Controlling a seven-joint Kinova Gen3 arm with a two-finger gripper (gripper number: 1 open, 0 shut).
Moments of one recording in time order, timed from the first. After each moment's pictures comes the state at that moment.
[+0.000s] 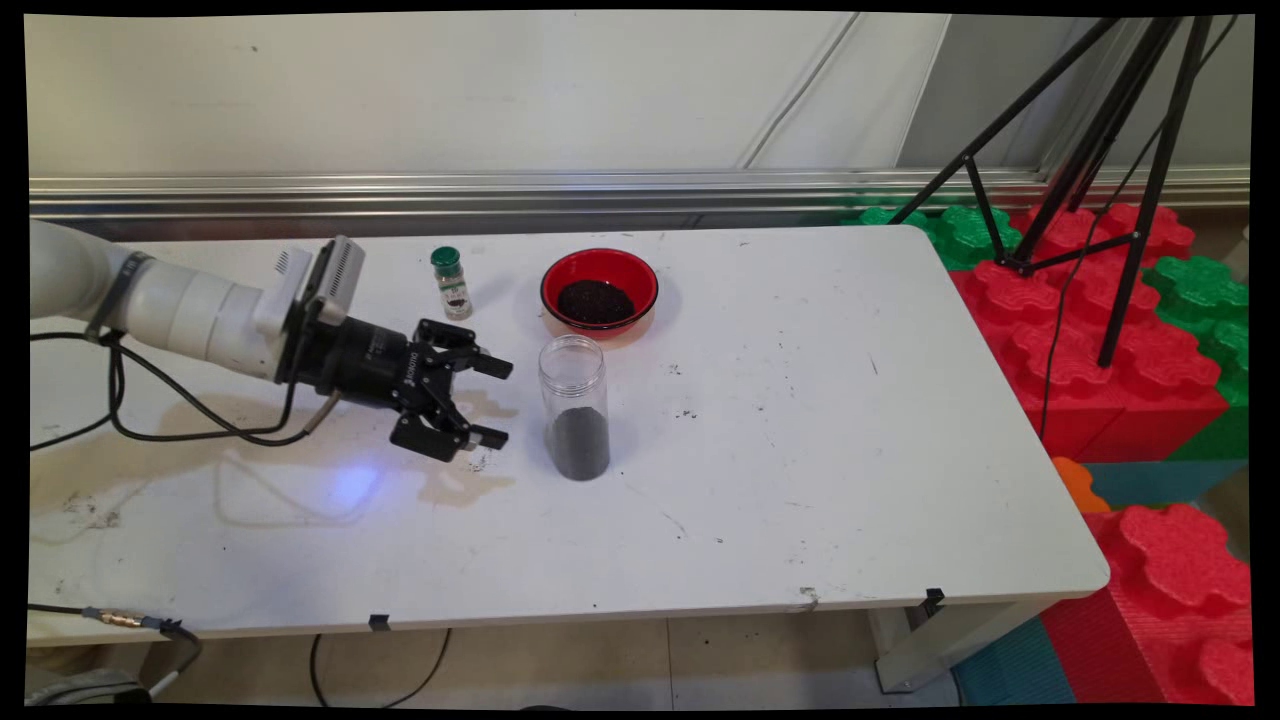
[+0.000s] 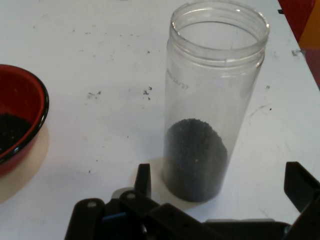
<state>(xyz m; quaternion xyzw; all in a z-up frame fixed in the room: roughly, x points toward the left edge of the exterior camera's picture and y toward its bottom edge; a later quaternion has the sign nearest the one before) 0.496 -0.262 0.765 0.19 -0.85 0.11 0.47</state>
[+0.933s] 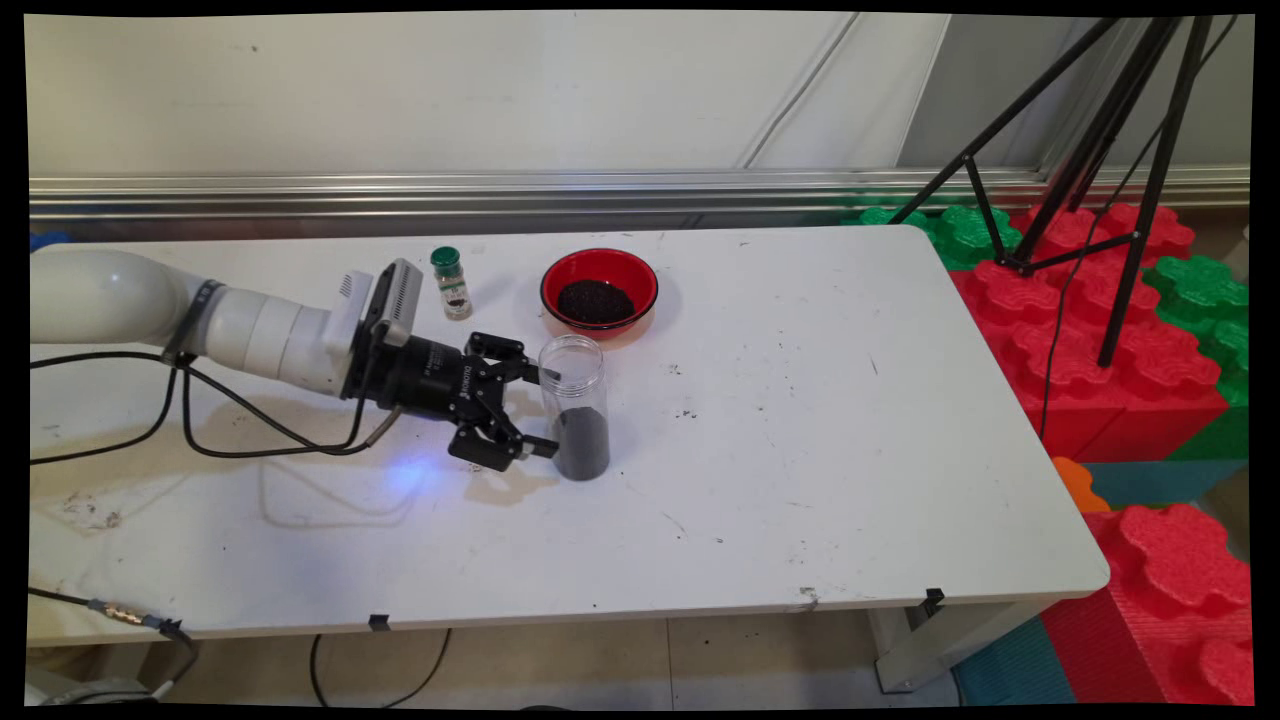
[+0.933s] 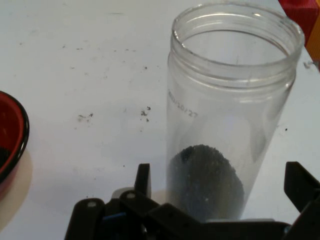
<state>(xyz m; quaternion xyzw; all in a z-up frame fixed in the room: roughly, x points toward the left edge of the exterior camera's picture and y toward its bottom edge) 0.460 -0.283 0.732 0.18 -0.84 0.11 0.49</state>
